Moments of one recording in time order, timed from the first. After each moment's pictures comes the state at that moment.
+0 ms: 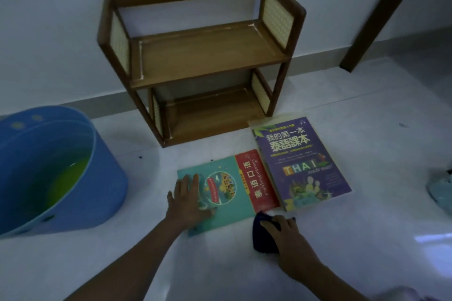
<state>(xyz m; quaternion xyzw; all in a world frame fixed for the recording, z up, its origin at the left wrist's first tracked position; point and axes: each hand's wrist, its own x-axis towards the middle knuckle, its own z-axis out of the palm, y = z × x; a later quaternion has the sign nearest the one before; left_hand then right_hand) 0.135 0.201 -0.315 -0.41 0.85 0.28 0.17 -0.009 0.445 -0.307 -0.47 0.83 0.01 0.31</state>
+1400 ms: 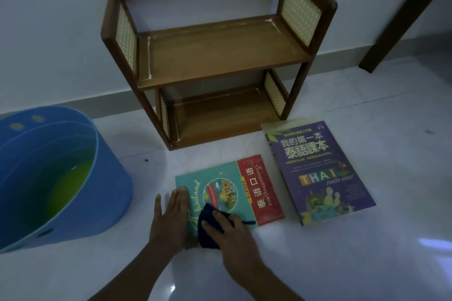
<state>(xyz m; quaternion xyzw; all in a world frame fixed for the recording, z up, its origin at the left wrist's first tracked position) 0.184 0.180 -0.340 -0.36 0.91 0.07 0.21 0.071 0.332 -0.352 -0.61 0.77 -0.12 0.10</state>
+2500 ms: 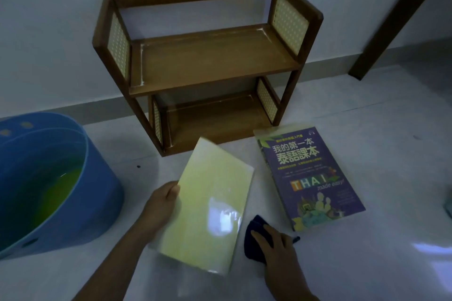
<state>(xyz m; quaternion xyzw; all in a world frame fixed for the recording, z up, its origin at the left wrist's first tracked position) 0.154 0.151 -0.286 -0.46 0.74 0.49 -0.07 0.008 0.416 -0.356 -0.47 0.86 -0.04 0.20</state>
